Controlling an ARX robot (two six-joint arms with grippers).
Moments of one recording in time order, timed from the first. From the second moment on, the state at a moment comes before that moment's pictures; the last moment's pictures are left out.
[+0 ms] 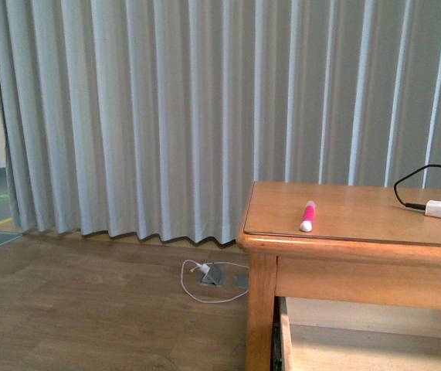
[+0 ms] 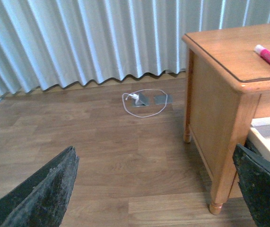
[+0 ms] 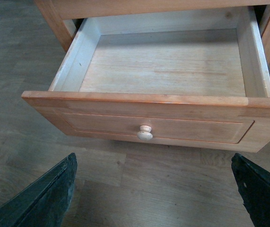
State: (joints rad) left arm -0.21 0.94 0.41 0.55 -0.07 0.15; right arm -0.43 0.41 0.39 -0.53 -0.51 -0.09
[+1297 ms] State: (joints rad) left arm -0.52 2.27 1.79 0.40 -0.08 -0.06; right arm -0.43 0.41 0.39 -0.53 -0.51 -0.09
